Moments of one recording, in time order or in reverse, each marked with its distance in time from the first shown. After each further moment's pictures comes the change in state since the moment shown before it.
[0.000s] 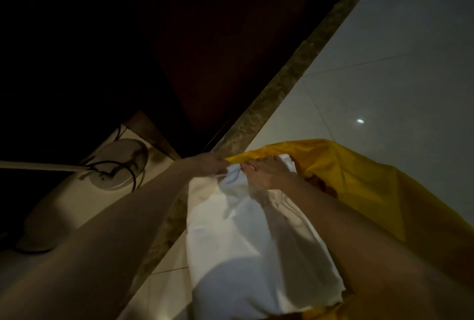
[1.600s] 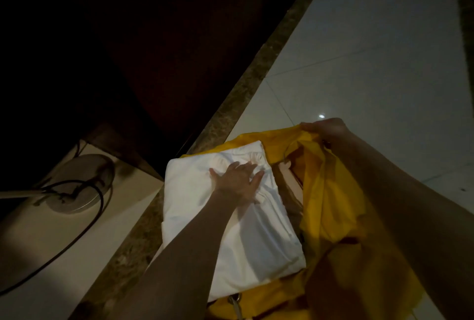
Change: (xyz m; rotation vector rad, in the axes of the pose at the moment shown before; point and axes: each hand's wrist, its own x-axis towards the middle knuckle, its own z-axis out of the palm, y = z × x) left_hand -0.005 0.100 0.079 0.209 0.155 0.142; right_hand -0.089 0.118 -0.073 1.200 0.600 0.756
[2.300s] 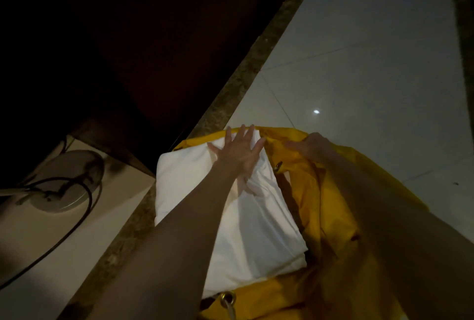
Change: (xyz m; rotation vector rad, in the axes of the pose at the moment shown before) left_hand 0.047 0.014 -0.024 -0.153 0.146 -0.070; right_hand -0.003 0.039 0.026 -0.497 -0.089 -0.019
